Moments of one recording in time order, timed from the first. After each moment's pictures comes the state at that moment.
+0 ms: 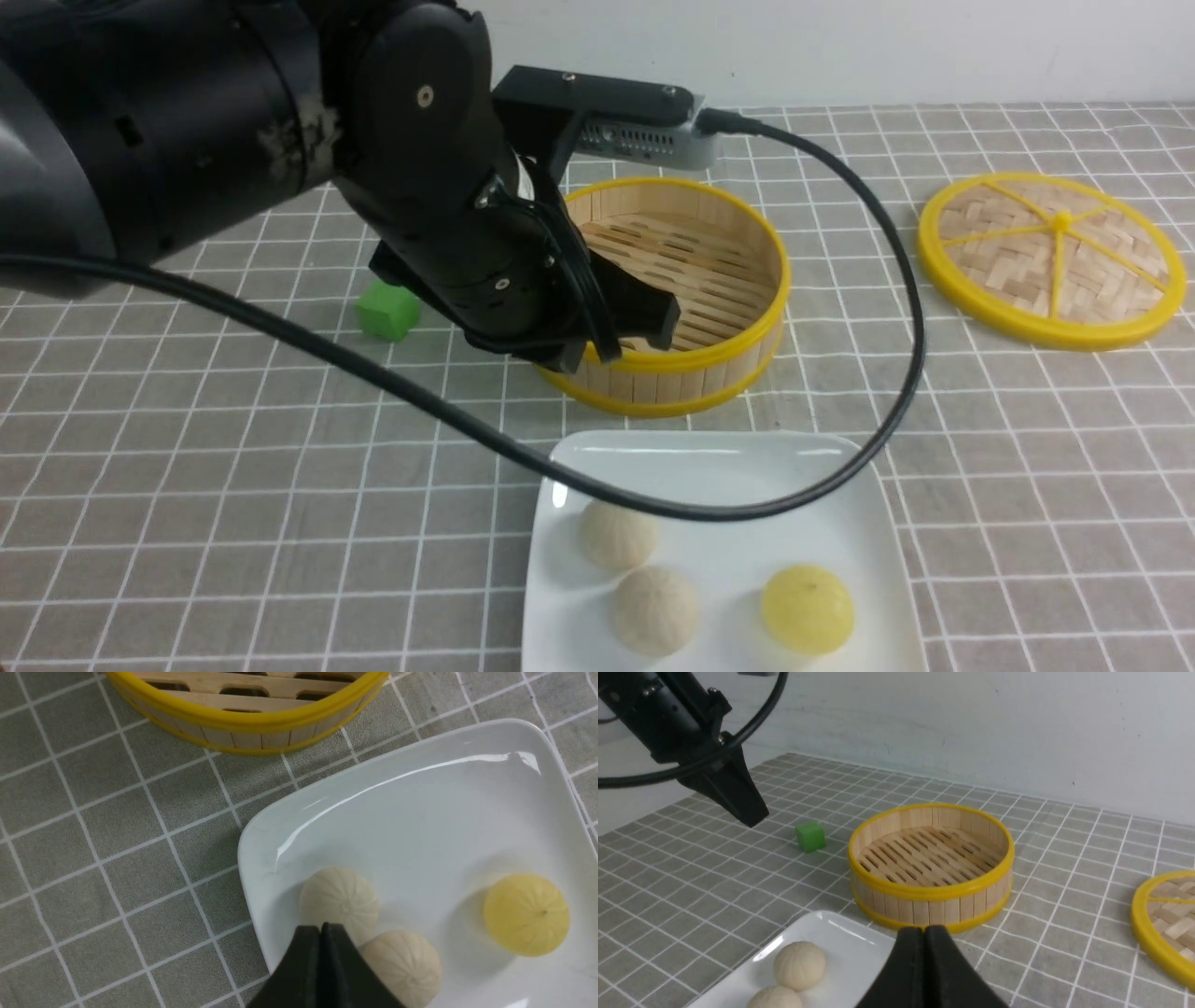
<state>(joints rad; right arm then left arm) 0.60 0.21 -0.38 -0.07 0.34 0.17 -0.69 1.57 -1.40 0.06 0.97 -0.28</state>
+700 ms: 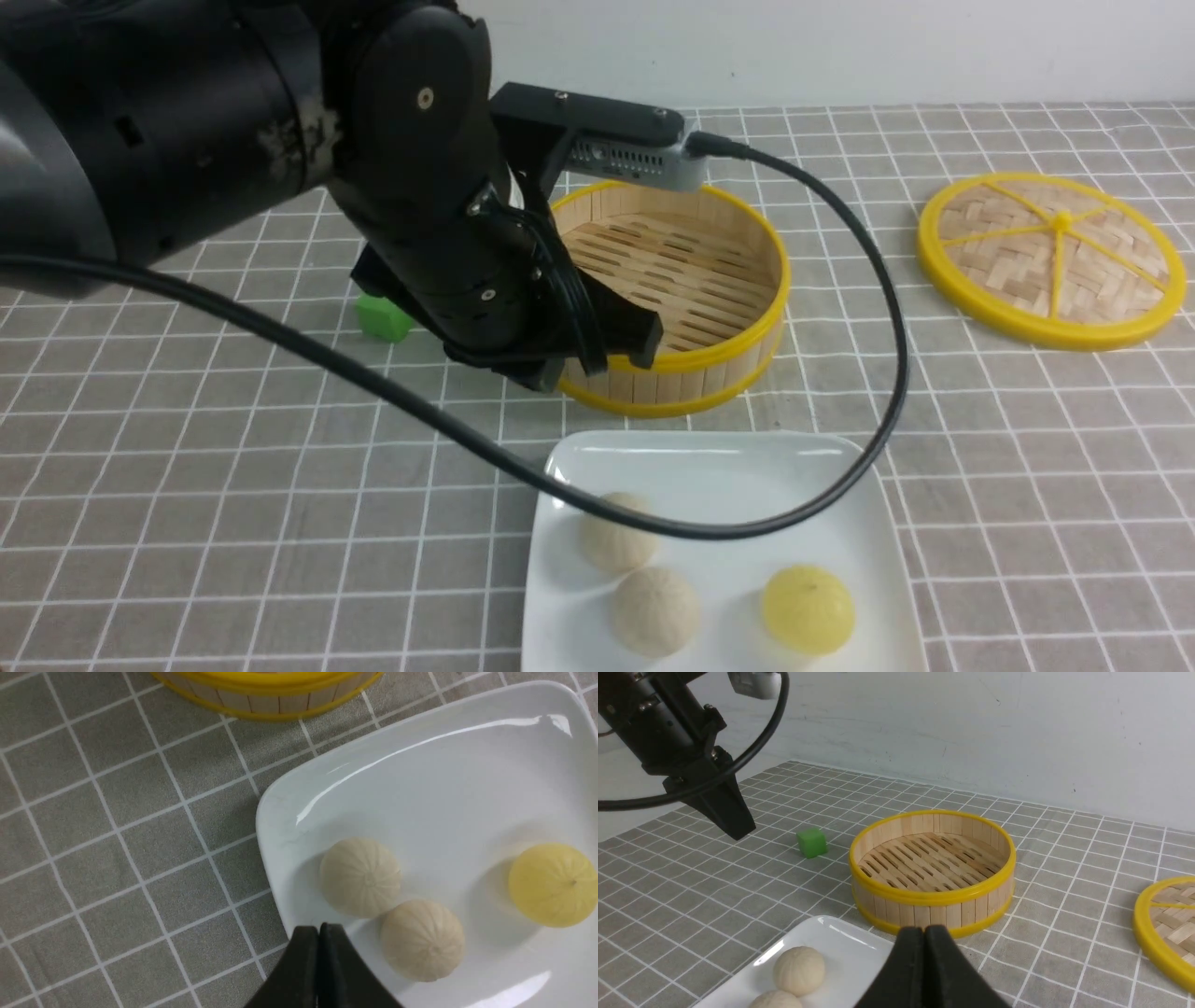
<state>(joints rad) 0.60 0.21 -0.38 -0.07 0.33 0.17 -0.69 1.57 -1.40 0.07 1.03 -0.28</state>
